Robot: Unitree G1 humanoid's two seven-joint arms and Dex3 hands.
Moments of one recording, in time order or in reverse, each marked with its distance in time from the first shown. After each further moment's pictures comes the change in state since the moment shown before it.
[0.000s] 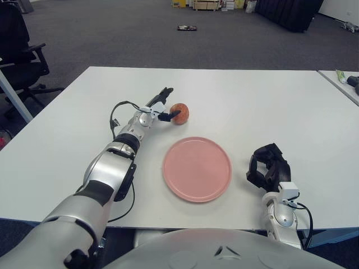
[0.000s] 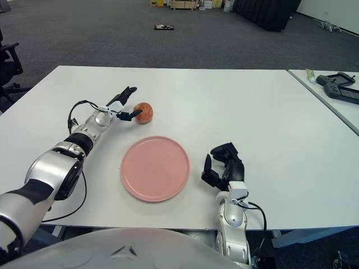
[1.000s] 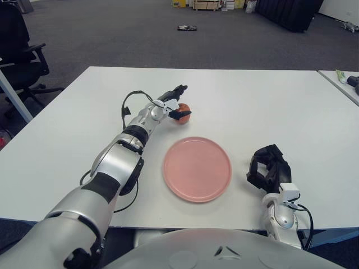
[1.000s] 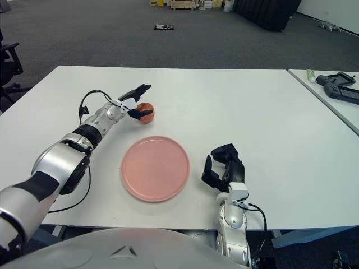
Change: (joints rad) left arm -0.085 -0.055 -0.131 0.006 0.101 0.030 -0.046; right arm 0.017 0.003 0.002 -0.009 0.002 0.000 -0.001
